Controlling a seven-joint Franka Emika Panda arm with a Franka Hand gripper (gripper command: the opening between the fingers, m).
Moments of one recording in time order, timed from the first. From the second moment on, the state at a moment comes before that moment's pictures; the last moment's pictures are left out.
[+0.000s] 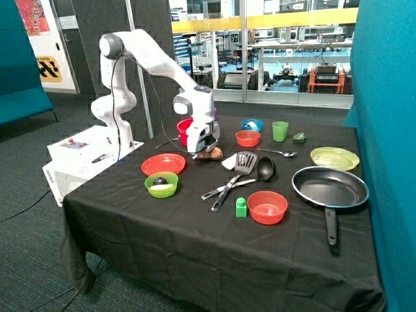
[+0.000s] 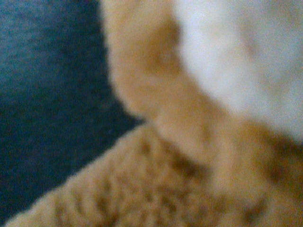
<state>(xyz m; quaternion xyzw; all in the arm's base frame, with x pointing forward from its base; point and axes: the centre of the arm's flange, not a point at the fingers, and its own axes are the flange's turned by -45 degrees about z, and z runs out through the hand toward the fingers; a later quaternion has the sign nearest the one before) 0.559 -0.066 0.290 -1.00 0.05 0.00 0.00</state>
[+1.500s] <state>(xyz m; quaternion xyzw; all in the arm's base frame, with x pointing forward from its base) 0.521 -0.017 0.426 -1.00 -0.05 0.00 0.00</state>
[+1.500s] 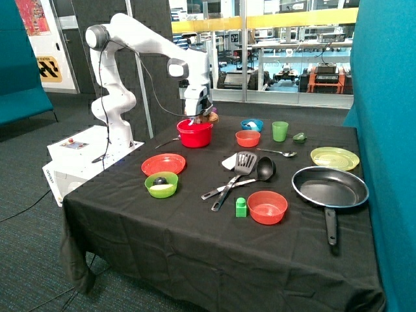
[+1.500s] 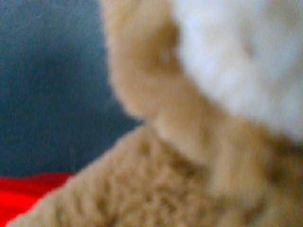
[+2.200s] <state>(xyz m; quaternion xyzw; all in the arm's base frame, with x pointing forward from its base) 0.468 0.032 0.434 -1.00 -0.05 0.00 0.00</state>
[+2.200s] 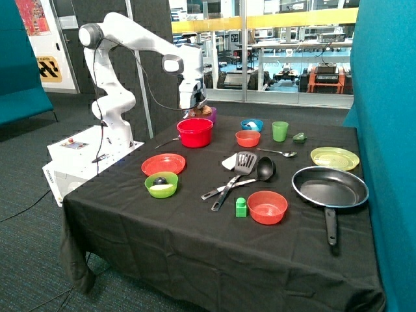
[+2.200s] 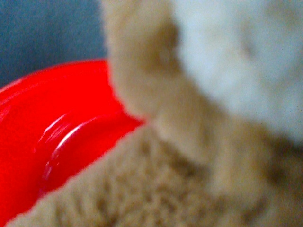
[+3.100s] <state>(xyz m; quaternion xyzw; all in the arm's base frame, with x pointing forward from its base) 0.426 0.059 0.391 -1.00 0.02 0.00 0.00</state>
